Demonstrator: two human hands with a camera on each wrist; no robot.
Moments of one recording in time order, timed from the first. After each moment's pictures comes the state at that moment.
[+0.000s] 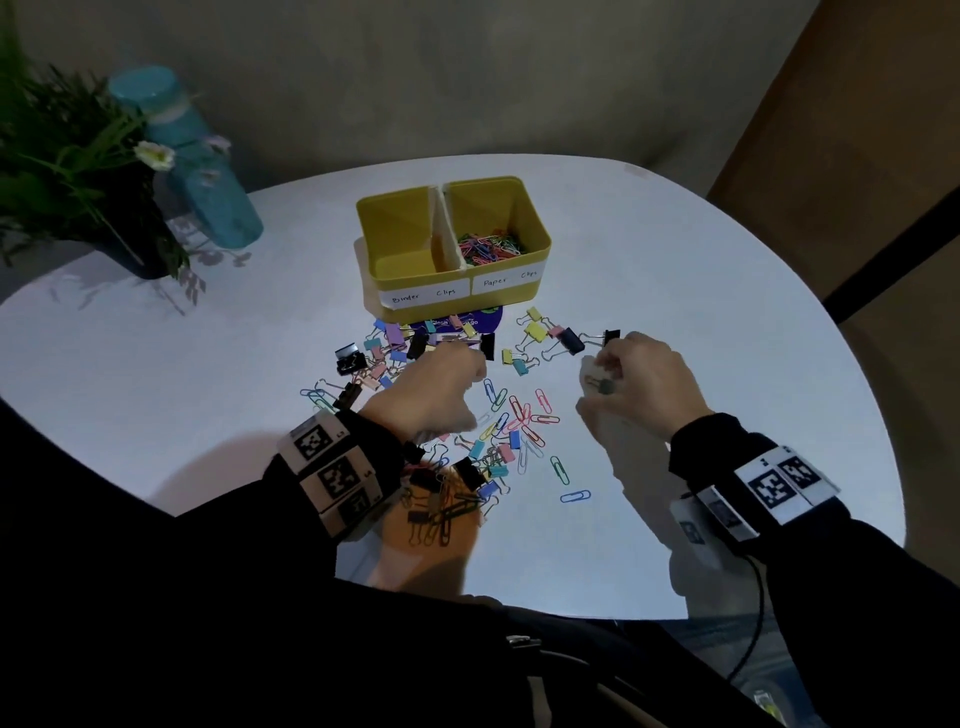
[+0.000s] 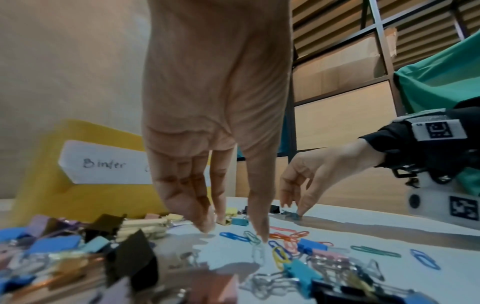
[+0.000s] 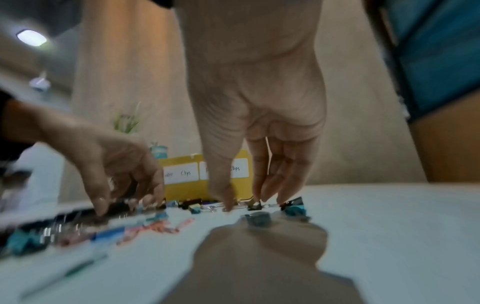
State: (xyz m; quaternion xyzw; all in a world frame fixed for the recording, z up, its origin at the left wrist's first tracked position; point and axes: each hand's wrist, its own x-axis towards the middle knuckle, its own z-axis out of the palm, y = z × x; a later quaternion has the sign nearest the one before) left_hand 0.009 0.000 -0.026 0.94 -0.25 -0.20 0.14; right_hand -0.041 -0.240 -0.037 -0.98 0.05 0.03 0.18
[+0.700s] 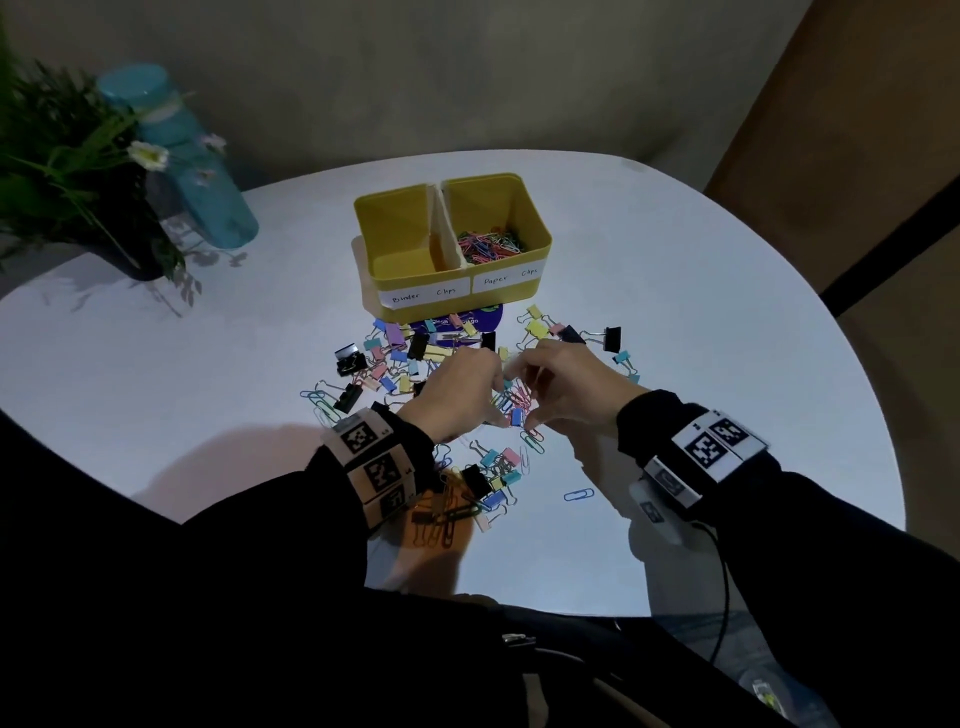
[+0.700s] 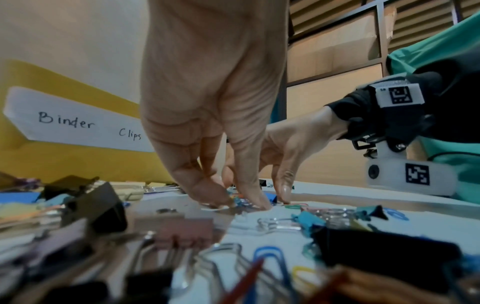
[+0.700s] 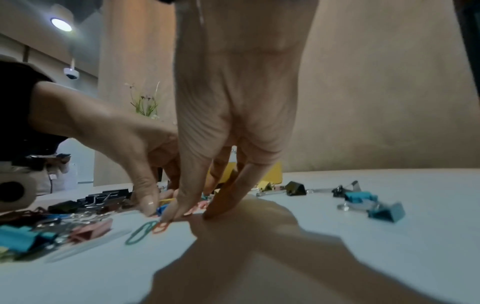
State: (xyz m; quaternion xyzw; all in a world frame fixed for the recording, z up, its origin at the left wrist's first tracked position) left_hand 0.008 -0.023 -0.040 0.94 -0.23 -0.19 0.19; right_hand -0.012 -0.195 -0.048 -0.95 -0.16 0.14 0.23
